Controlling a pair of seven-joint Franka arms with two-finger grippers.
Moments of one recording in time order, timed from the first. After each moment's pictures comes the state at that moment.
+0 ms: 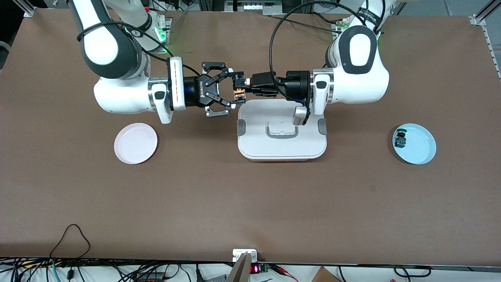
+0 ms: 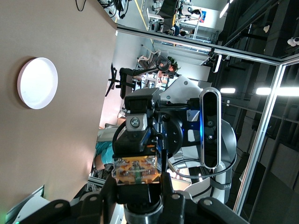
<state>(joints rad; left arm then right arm) -0.32 0.23 -0.21 -1.80 -1.69 2.08 0.26 0.47 0.27 -0.03 -1.77 1.68 1.88 -1.77</state>
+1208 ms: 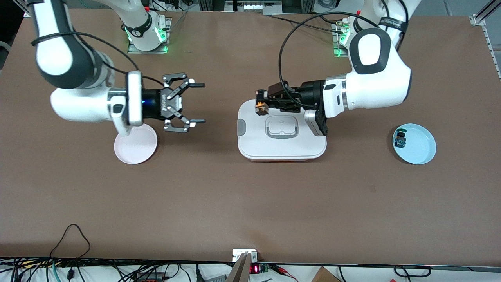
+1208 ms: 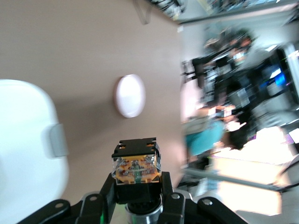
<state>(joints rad) -0.24 0.23 -0.20 -1.76 -1.09 2.05 0.26 0.45 0.25 -0.26 -1.81 1.57 1.71 -1.67</state>
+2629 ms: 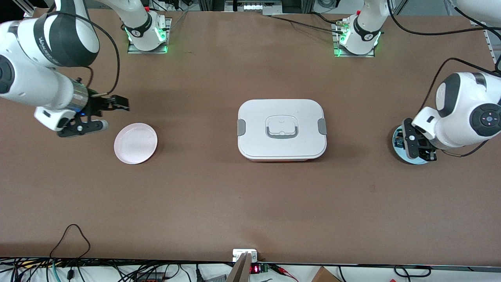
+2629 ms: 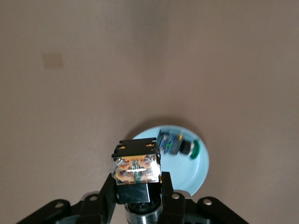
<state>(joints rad) 0.26 0.34 -0.19 -1.82 0.27 2.02 1.49 0.40 0.13 -0.30 -1.72 -0.03 1.67 -0.12</state>
